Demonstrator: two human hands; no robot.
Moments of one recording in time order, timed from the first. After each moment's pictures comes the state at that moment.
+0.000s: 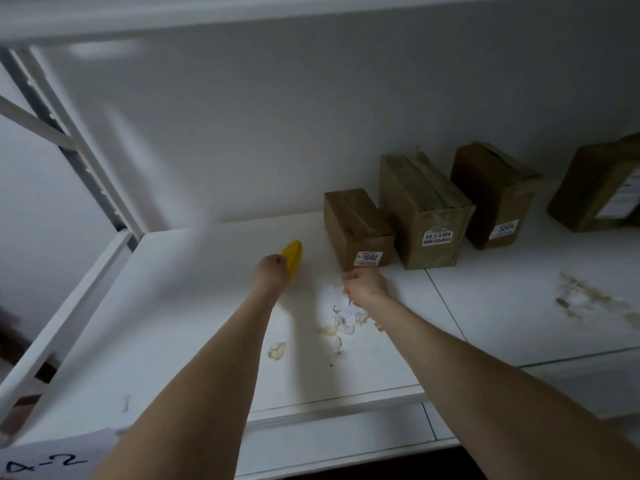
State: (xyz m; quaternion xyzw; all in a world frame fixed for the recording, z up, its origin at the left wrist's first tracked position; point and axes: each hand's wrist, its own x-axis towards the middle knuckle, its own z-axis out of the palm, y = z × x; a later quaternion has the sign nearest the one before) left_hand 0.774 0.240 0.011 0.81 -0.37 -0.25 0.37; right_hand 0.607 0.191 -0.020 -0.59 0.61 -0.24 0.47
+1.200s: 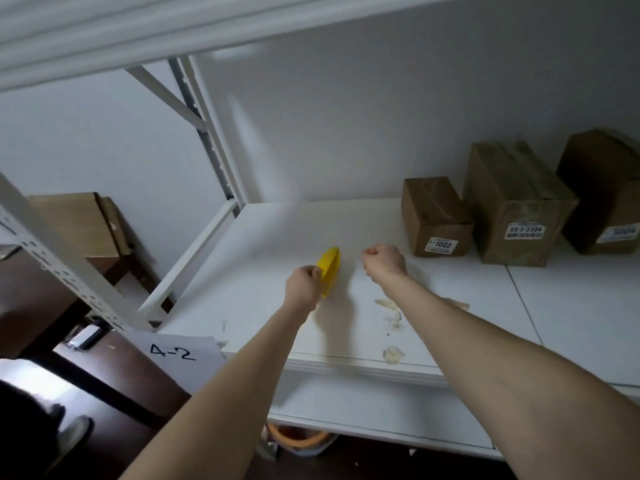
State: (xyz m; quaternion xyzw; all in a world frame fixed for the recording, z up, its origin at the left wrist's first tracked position) left_hand 0.775 0.362 0.011 0.85 -0.32 -0.21 0.37; right_hand 0.670 0.241 0.005 -0.67 0.54 -0.24 0.45
